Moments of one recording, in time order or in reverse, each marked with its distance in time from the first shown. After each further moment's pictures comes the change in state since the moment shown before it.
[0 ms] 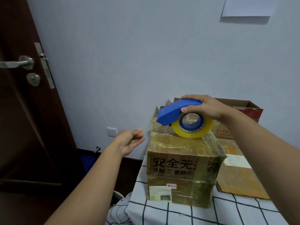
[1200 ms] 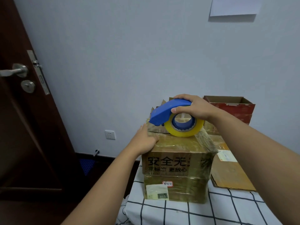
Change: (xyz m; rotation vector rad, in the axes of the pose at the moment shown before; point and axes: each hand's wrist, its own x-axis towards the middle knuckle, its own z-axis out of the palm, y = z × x) left_hand -0.034 -0.021 0.051 1.180 -0.086 0.403; right_hand -0.002 0.006 0.010 0.021 0.059 -0.006
